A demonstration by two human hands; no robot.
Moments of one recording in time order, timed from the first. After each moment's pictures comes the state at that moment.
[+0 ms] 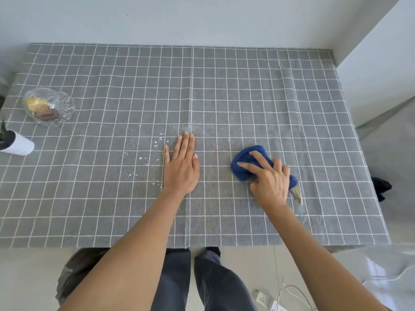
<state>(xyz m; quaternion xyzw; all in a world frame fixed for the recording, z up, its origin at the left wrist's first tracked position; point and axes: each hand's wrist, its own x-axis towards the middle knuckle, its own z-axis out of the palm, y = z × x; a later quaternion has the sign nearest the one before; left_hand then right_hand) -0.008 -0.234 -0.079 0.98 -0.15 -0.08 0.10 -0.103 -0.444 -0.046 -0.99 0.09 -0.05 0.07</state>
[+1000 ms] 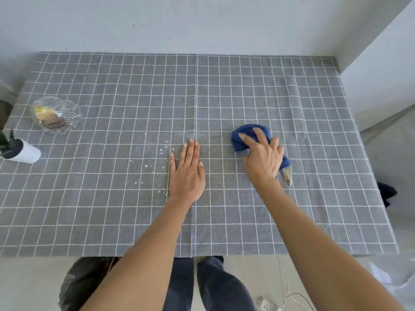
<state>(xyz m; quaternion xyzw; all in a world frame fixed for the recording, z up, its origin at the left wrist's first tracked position) -0.009 -0.234 -0.080 0.98 -0.14 -0.06 0.09 -0.021 -0.423 -0.022 -0.98 0.19 0.00 0.06</state>
